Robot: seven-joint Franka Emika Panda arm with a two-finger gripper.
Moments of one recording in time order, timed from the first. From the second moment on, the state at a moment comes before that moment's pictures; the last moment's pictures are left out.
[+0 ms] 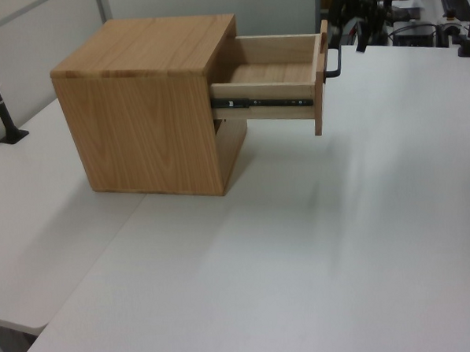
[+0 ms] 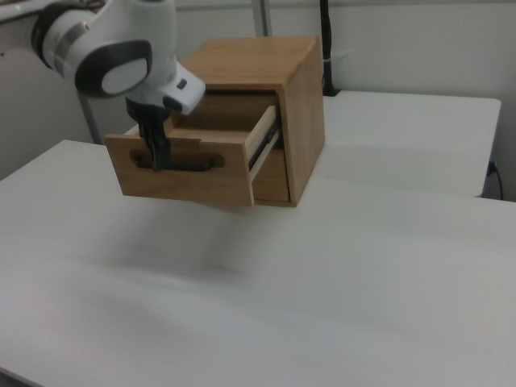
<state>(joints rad) 0.12 -0.13 -0.24 -1.86 0.42 1.85 0.39</state>
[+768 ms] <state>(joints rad) 0.06 -0.08 -0.04 -1.66 -0.06 1.58 0.14</state>
